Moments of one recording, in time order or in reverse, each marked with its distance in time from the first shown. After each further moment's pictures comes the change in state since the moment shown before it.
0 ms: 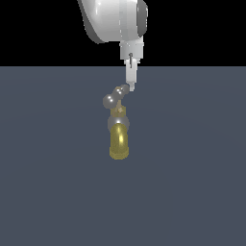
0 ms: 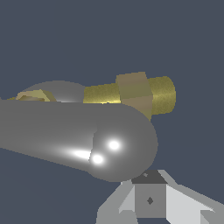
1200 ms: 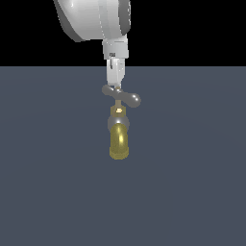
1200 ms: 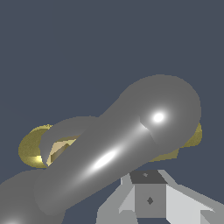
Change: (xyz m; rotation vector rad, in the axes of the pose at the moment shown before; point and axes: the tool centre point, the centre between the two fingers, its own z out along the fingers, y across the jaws) arm 0.054 -0.039 -0.002 -0.008 -0.001 0.014
